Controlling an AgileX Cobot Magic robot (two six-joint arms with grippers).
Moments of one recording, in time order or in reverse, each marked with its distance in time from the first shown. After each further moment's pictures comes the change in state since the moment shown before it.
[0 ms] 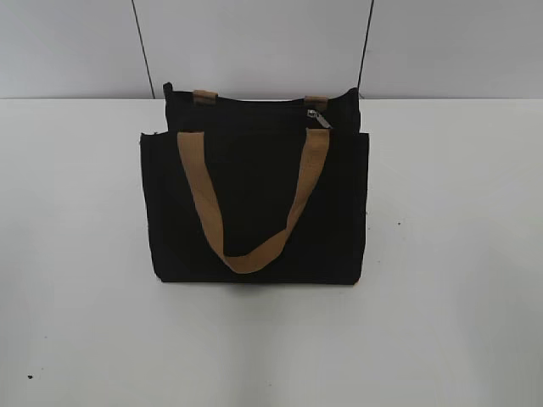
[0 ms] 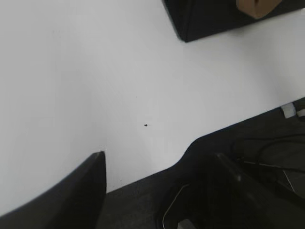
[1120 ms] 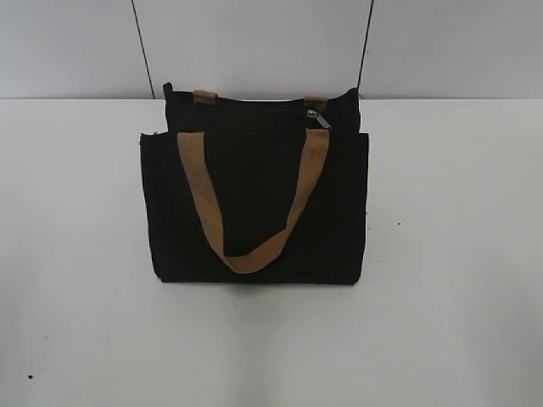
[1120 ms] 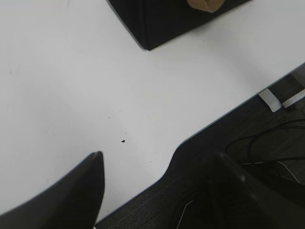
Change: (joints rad) left arm 0.000 -0.096 0.169 -0.096 -0.148 0.179; right arm 0.000 -0.207 0.284 -0.003 -0.111 0.005
